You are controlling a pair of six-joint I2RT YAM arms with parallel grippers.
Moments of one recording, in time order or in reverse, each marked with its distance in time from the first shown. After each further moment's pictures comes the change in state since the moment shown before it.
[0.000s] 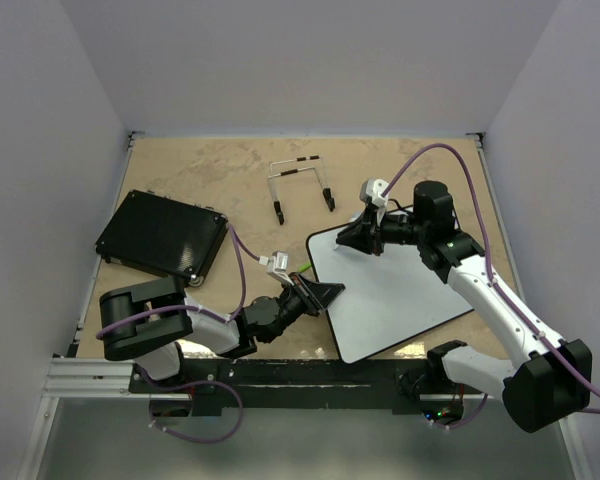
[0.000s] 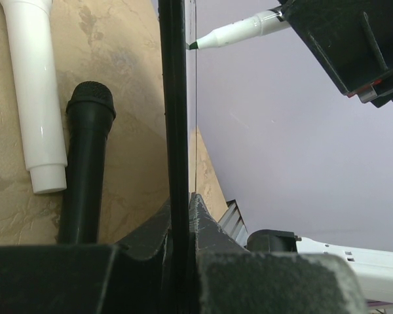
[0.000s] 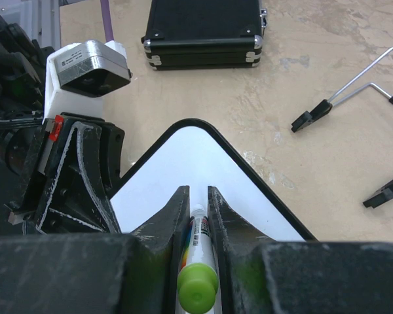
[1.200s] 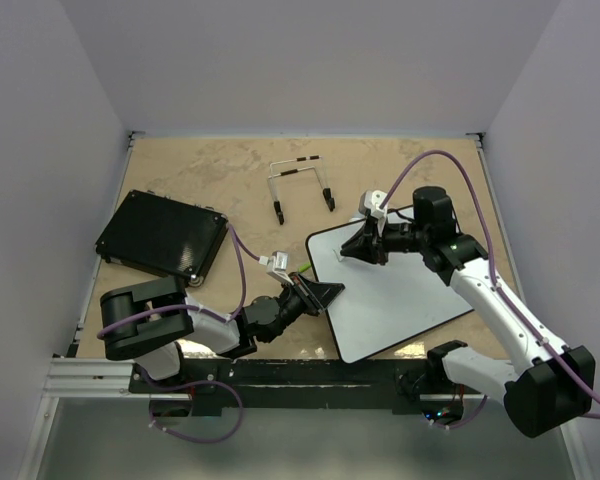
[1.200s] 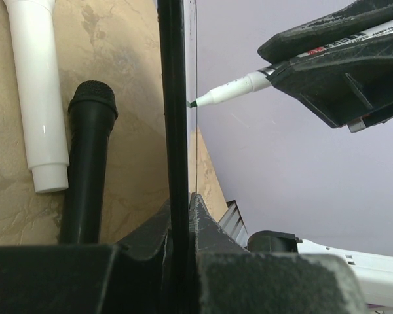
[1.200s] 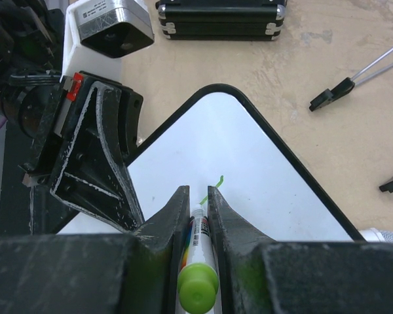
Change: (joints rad) left arm 0.004 0.005 0.000 -0.001 0.002 -0.010; right arm -0.003 -0.026 0.000 -0.167 -0.019 -0.139
